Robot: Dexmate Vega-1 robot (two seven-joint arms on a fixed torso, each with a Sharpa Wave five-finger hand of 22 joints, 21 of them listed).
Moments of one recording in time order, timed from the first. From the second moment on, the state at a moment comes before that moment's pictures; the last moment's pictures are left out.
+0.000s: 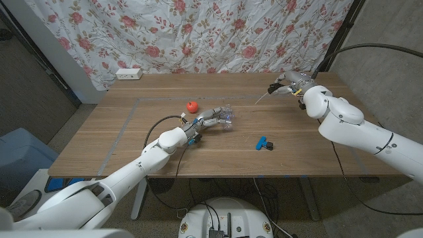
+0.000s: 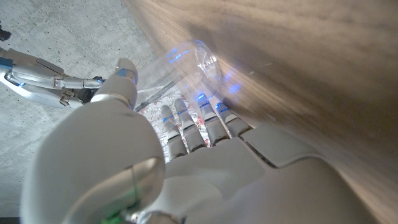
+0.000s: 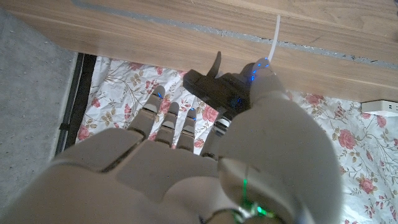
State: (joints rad) left arm 0.68 0.45 0.69 -1.12 -0.25 -0.43 -0.22; left_hand 0.89 0.06 0.35 -0.17 0.20 0.31 -0.17 0.51 0.18 0.39 -0.13 0.20 0.39 0.34 -0.04 0.18 0.22 0.10 0.03 0.19 0.17; right arm -0.72 -0.99 -0.63 -2.17 -0.36 -0.83 0.04; right_hand 1.04 0.03 0.25 -0.15 0.17 0.80 -0.21 0.58 0.37 0.22 -0.04 0.22 0.20 0.10 0.05 0.31 0.32 0.32 0.10 0.19 0.16
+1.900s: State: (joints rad) left arm 0.65 0.46 0.69 -1.11 -0.32 -0.41 -0.35; left_hand 0.81 -0.07 0.31 -0.16 0.19 0.00 -0.11 0.17 0.18 -0.08 -0.06 0.18 0.18 -0.14 -0.02 0.17 0.17 -0.15 -0.03 0.17 0.17; right arm -0.70 -0.89 -0.74 -2.06 -0.40 -0.89 -0.04; right_hand 1.04 0.03 0.25 -0.15 0.17 0.80 -0.22 0.58 0.37 0.23 -0.04 0.22 0.20 0.11 0.04 0.32 0.32 0.34 0.10 0.19 0.16
